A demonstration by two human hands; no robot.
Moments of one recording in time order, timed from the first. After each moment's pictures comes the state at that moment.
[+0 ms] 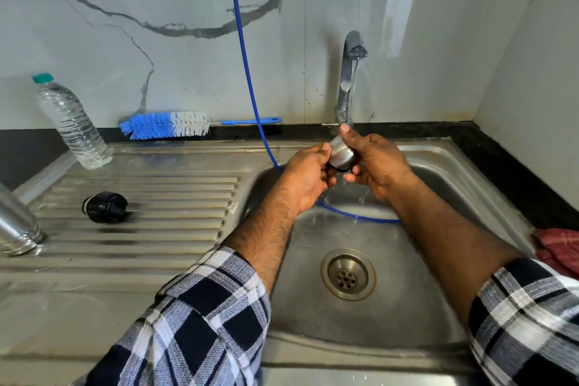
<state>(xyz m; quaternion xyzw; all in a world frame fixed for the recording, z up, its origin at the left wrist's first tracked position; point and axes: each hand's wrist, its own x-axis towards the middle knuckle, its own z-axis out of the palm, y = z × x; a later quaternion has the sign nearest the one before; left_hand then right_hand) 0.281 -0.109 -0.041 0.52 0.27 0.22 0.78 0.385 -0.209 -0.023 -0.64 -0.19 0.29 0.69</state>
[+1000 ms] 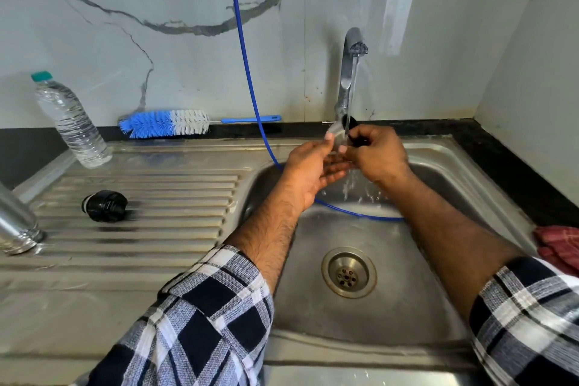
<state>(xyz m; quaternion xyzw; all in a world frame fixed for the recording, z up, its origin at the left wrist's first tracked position) 0.282 -0.112 -0.037 0.50 0.28 0.24 0.78 0.391 -0.206 -0.027 -0.75 -0.35 0.09 0.56</state>
